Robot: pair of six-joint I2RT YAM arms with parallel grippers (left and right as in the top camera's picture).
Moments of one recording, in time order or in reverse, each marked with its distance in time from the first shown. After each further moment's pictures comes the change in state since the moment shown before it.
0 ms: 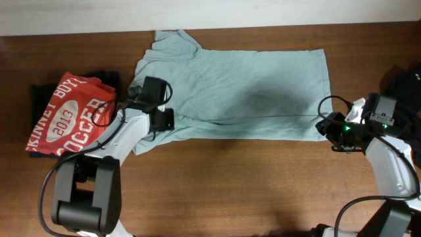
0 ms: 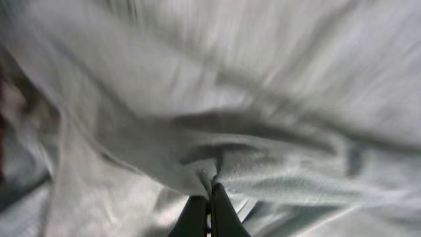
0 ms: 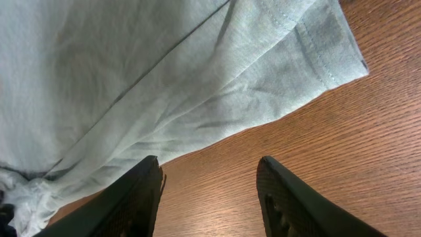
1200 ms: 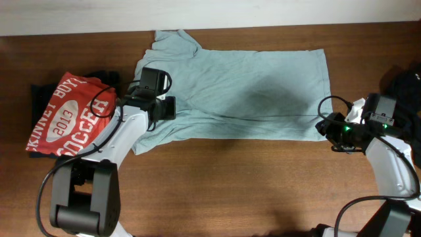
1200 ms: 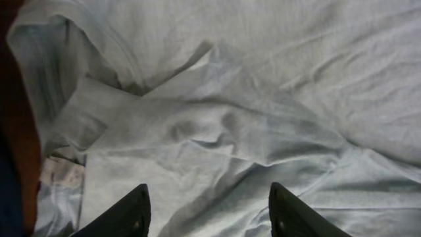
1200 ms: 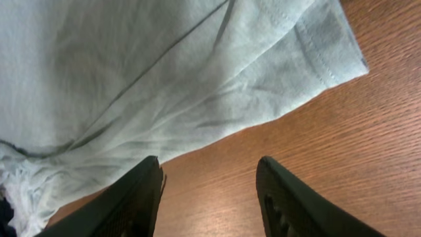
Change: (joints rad) left arm 0.000 -0.018 0.037 0.077 -0.010 0.048; right arm 0.000 0.000 0.000 -0.004 0.000 0.000
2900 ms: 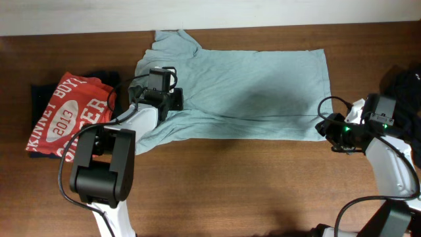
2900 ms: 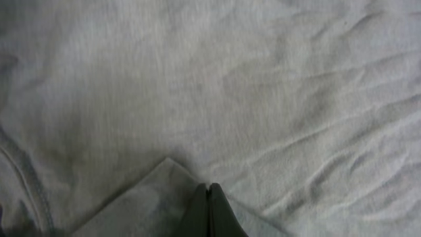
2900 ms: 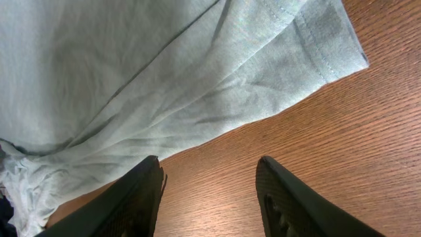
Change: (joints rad) left arm 0.000 0.244 0.003 0.434 0.079 0.000; right arm 0.000 0.000 0.000 -0.011 0.000 0.000
